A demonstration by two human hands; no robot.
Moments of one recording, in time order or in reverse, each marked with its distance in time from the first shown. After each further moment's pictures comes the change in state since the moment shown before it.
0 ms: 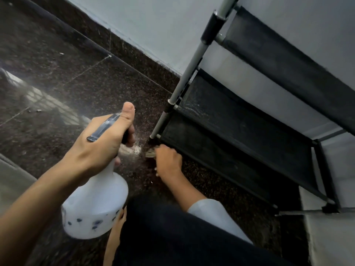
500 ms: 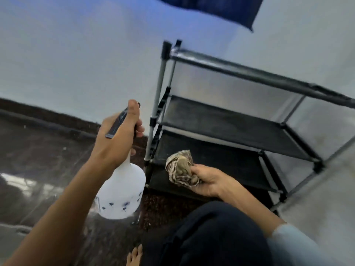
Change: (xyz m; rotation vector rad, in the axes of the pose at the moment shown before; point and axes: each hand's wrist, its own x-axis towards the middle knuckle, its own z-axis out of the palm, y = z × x) left_hand -0.066 0.188 0.002 -0.090 0.022 0.386; right_hand -0.149 0.078 -0.196 2.033 -0.283 0.291
